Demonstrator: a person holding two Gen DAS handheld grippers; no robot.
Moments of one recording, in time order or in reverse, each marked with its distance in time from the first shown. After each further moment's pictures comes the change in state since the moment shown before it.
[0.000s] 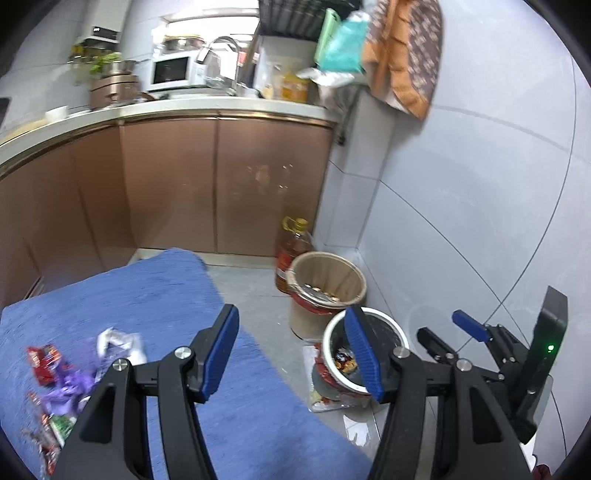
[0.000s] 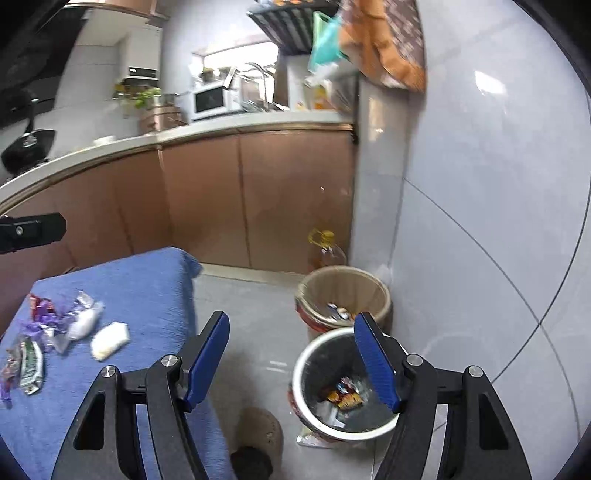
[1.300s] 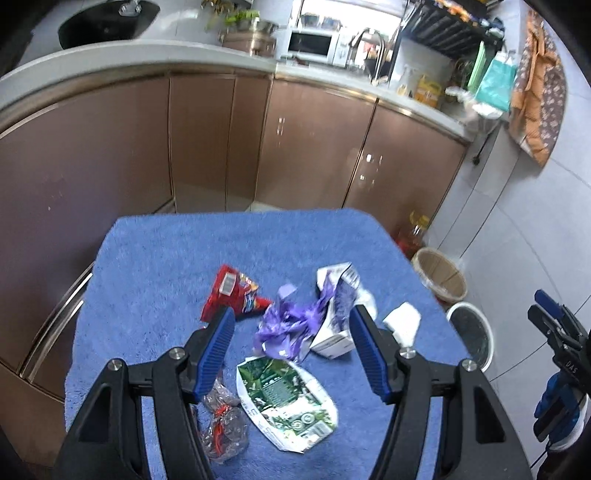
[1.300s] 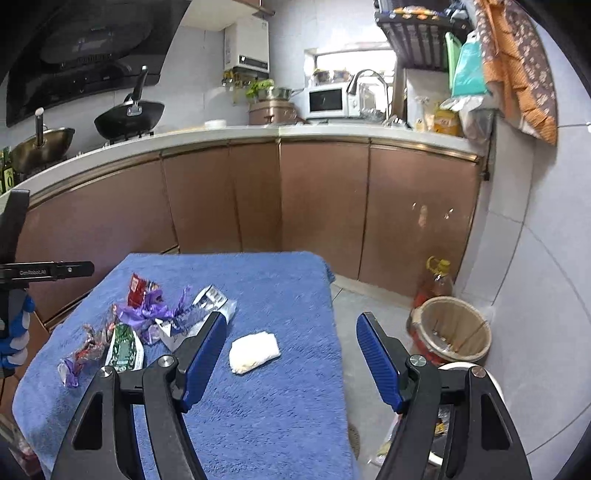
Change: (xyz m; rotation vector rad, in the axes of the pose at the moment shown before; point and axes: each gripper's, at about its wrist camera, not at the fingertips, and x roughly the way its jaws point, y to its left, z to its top) left arm -0.072 0.254 -0.083 -0.249 0.087 0.261; right arm 0.002 0.146 0.010 -0.177 0.007 0.343
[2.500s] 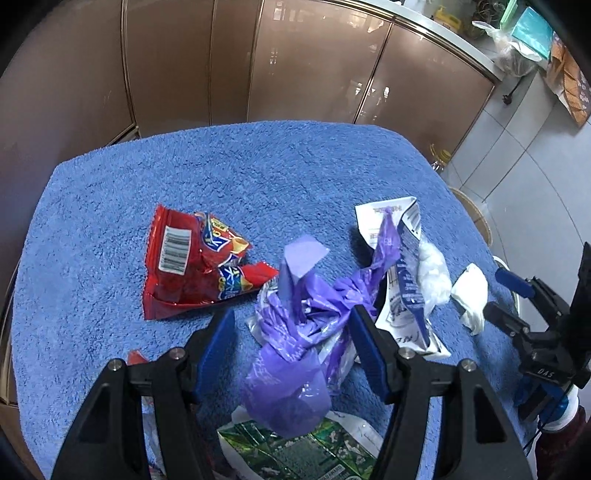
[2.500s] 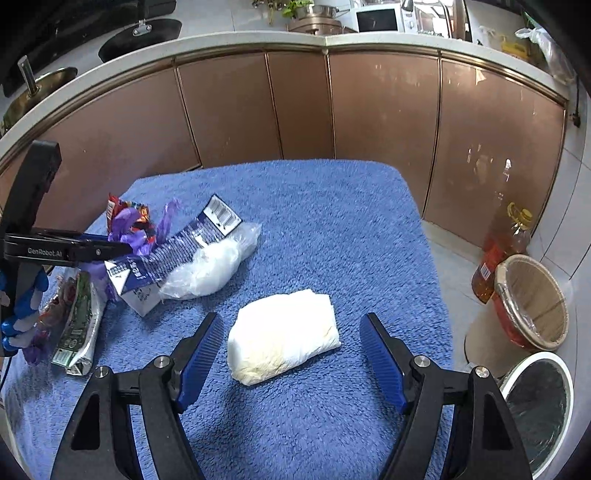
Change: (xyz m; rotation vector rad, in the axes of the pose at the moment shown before) left arm 0.152 0.019 -0.006 0.021 0.275 -0.018; right arm 0.175 0.019 -0.043 -0.037 0.277 0.195
